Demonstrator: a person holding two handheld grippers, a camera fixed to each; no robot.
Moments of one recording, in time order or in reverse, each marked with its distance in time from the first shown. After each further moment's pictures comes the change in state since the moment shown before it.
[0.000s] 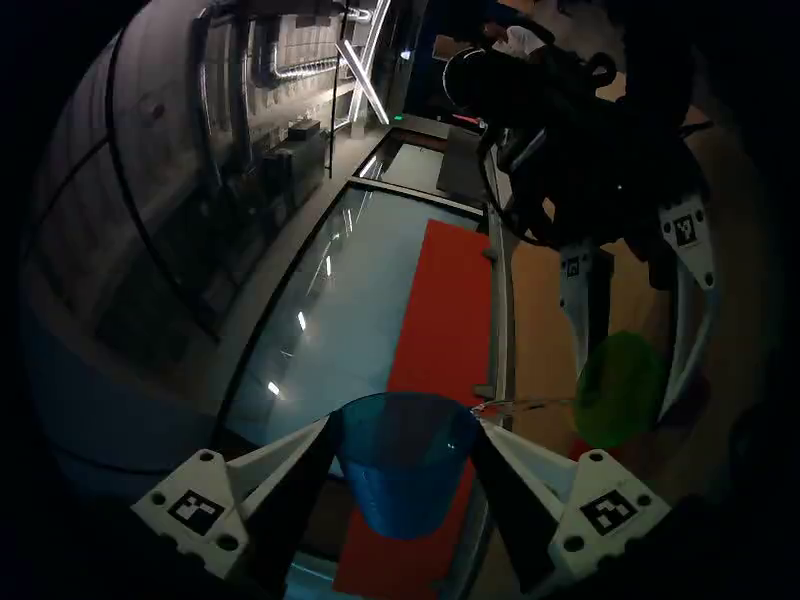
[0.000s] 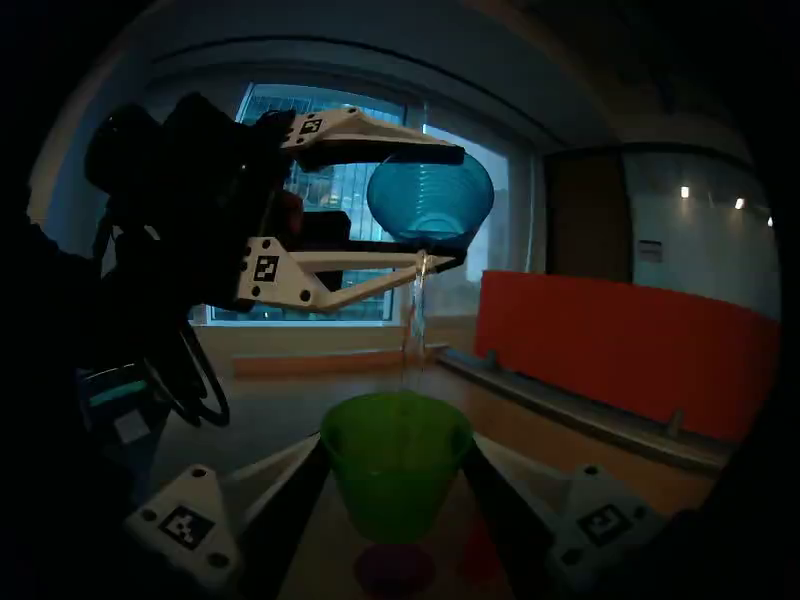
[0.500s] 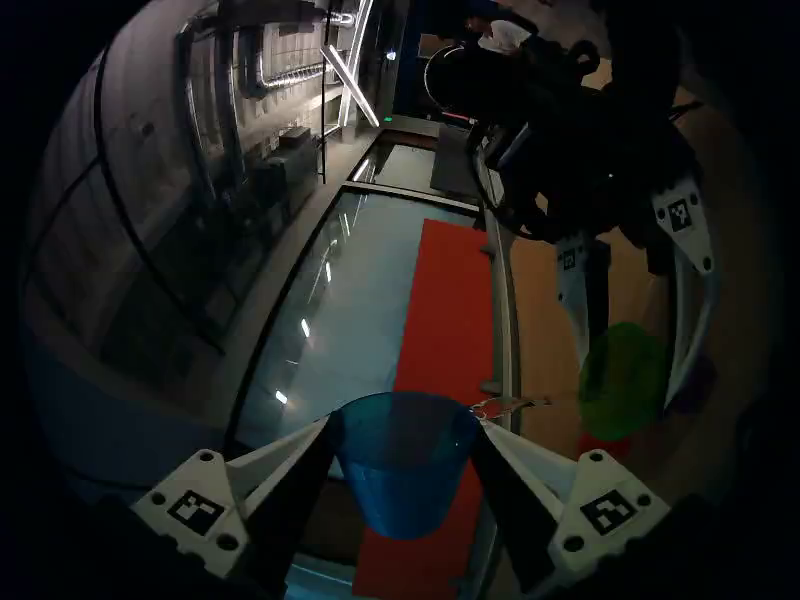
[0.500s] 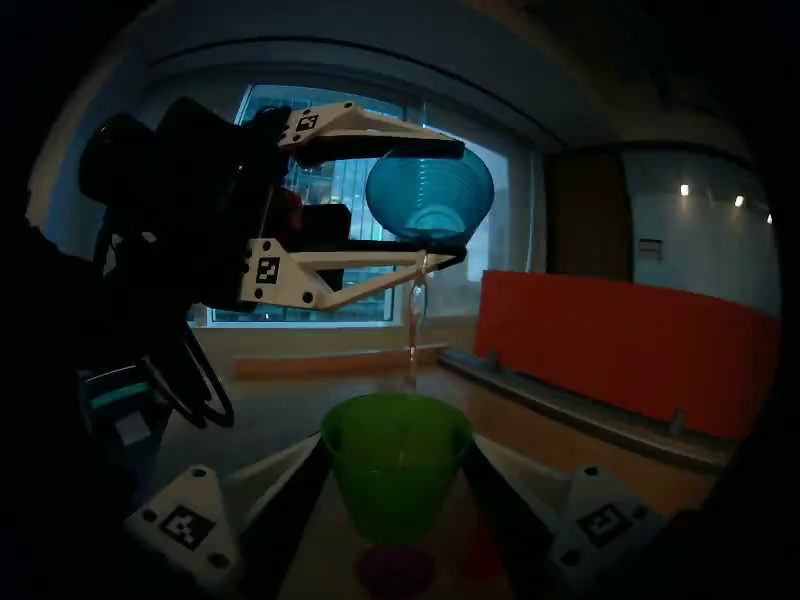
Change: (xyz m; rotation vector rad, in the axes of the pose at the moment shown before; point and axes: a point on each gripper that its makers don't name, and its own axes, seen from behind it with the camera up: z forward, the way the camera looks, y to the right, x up) left arm 0.003 -0.006 0.006 0.004 0.005 0.067; right arm -0.001 0.000 0.000 0.001 0.002 0.004
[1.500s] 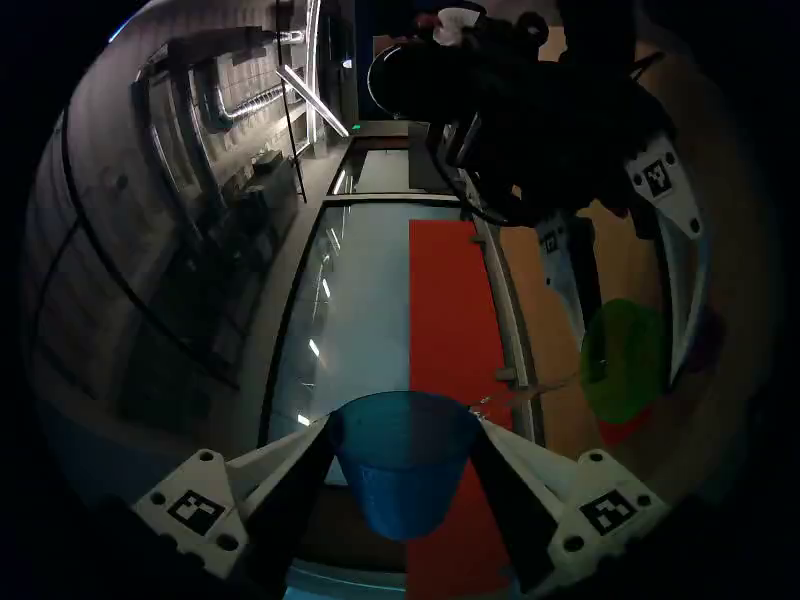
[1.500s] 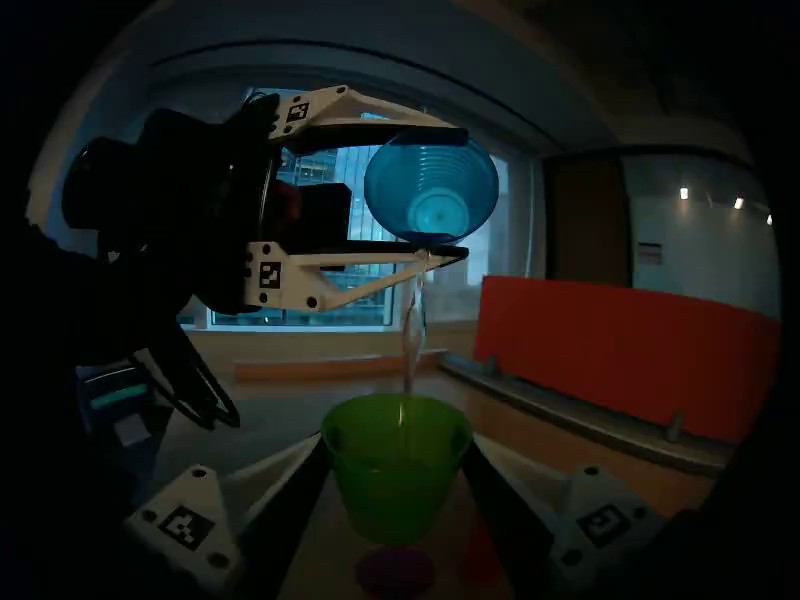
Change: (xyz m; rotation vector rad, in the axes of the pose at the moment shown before) left arm 0.013 -0.010 -0.002 0.000 0.008 0.192; right arm 0.006 -0.001 0.000 0.000 0.016 -0.005
